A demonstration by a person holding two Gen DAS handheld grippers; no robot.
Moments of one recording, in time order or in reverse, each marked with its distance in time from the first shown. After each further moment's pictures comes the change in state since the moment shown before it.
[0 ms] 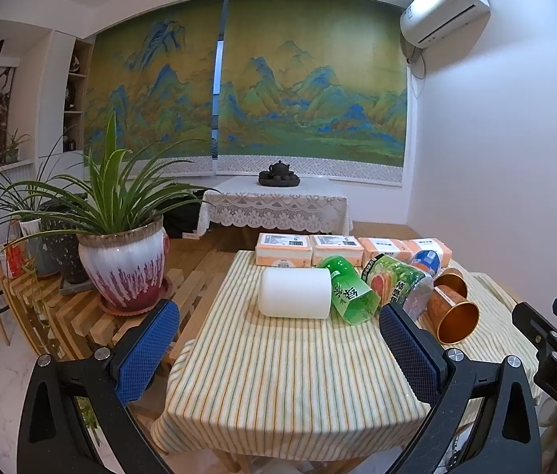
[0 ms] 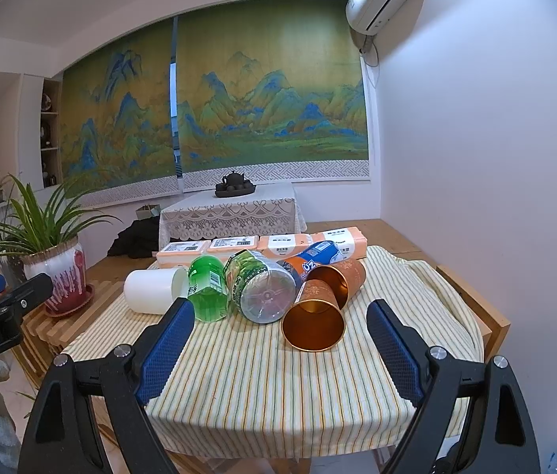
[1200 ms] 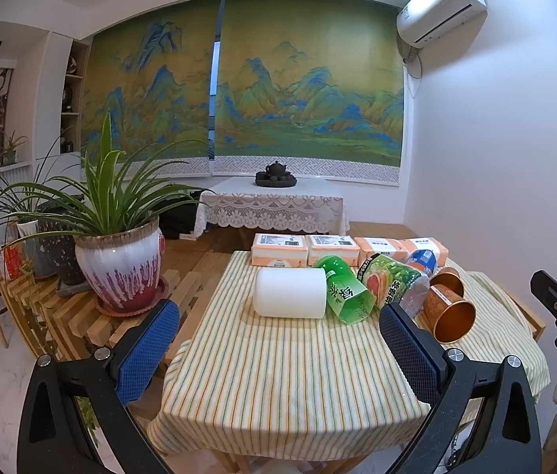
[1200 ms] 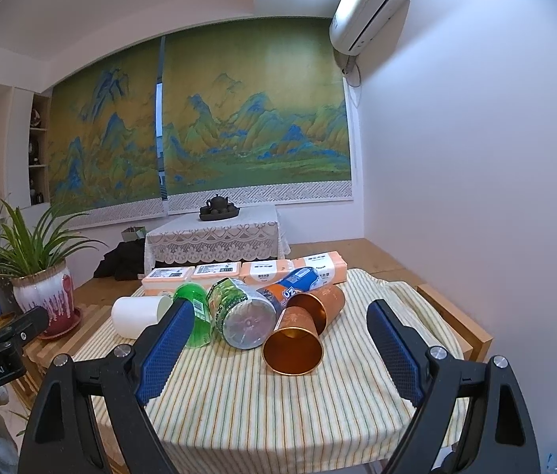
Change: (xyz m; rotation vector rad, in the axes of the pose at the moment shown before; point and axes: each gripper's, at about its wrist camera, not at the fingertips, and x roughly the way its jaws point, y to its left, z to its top) left arm -0.001 -0.005 -0.001 0.006 0.000 -0.010; right arm -0.015 -0.007 0.014 0.020 -0.085 -0.060
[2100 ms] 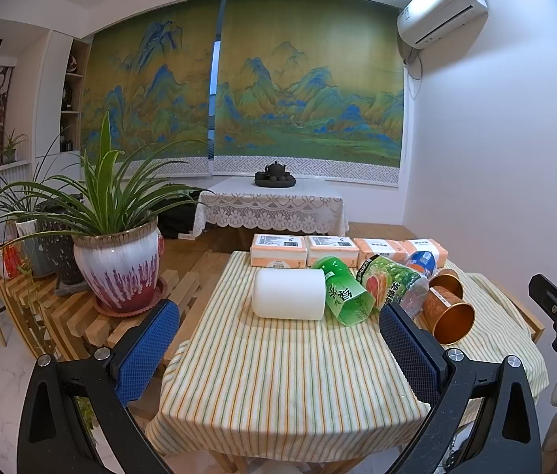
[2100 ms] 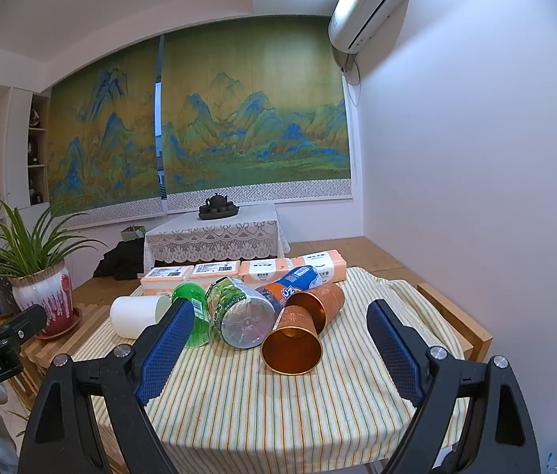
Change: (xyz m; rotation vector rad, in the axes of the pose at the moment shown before) left arm 0.001 0.000 0.001 -0.002 0.000 0.000; right arm 0.000 -0.002 0.002 0.002 0.004 -0.001
